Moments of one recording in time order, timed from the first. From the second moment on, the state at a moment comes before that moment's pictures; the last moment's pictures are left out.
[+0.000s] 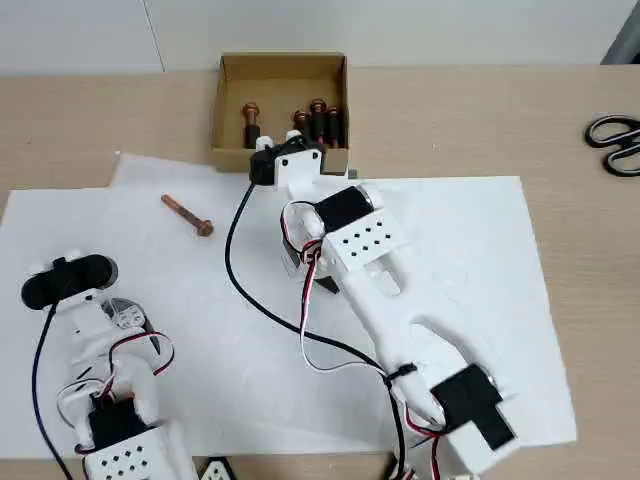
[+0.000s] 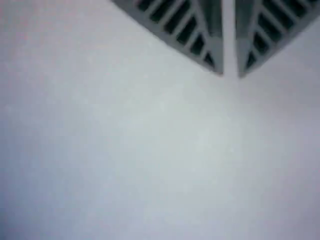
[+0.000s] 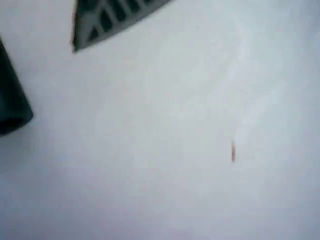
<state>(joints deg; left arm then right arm) -26.2 -92.4 92.9 51.1 7.2 -33.5 0.8 6.2 77.5 -6.9</state>
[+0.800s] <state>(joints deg) -26.2 -92.4 92.9 51.1 7.2 -33.6 13.5 6.2 74.4 -6.3</state>
